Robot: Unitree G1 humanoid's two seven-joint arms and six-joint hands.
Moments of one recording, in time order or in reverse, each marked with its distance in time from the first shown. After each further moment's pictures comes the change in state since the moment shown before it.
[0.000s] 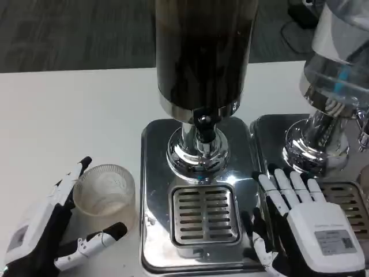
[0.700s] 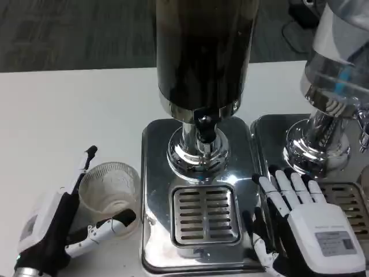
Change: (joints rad) left arm -0.101 -0.054 -0.015 0.130 -0.019 -0.054 0.024; right arm 0.005 0.001 0.000 0.000 0.001 0.004 0.000
